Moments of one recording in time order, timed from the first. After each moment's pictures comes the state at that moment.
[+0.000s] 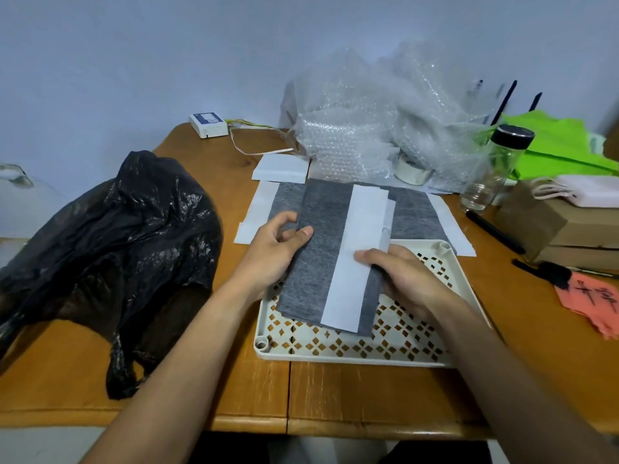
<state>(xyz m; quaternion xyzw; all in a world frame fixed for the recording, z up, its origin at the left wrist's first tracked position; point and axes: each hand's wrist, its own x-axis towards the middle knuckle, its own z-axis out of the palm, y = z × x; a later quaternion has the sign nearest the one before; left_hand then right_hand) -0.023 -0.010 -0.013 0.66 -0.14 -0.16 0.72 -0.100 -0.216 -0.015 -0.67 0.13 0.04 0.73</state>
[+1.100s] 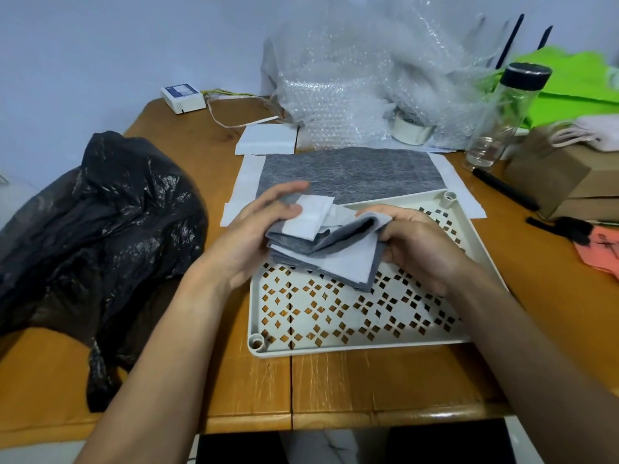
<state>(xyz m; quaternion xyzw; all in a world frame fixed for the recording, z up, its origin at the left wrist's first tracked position) -0.013 0.002 -0.010 0.62 -0.16 -0.26 0.73 -0.099 -0.228 -0.022 -0.66 0.03 0.01 0.75</state>
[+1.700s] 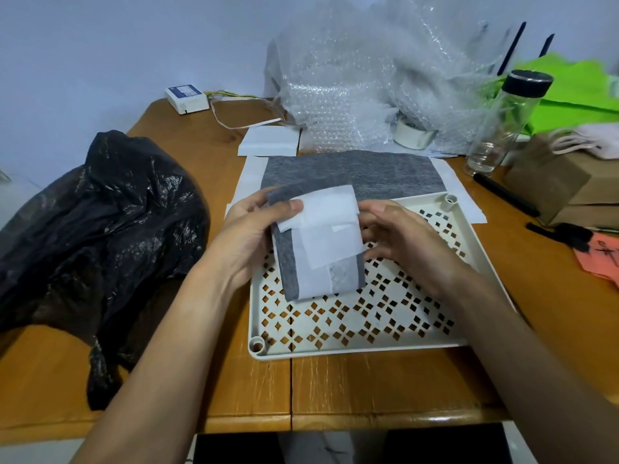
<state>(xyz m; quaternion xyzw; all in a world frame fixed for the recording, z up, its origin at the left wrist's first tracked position) -0.013 0.001 -0.011 0.56 -0.08 -0.21 0.80 -0.096 -0.227 -0.023 -0.70 0.03 -0.02 0.72</state>
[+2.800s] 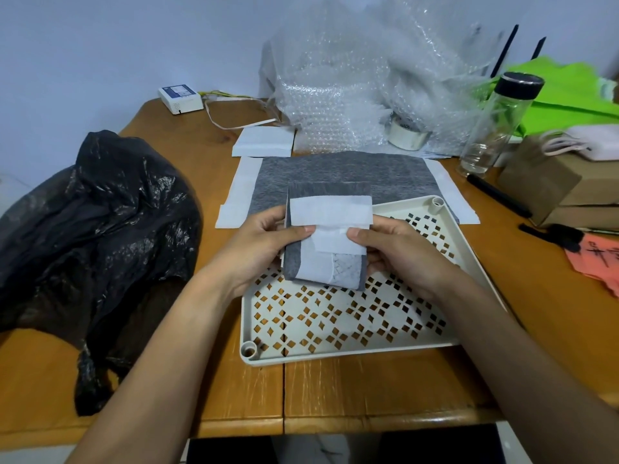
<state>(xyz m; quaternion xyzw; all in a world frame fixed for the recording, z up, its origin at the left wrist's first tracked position) -0.027 -0.008 -0.012 0.68 -0.13 -0.25 0.68 -0.102 -0.220 -0.020 -0.72 0.07 0.05 0.69</state>
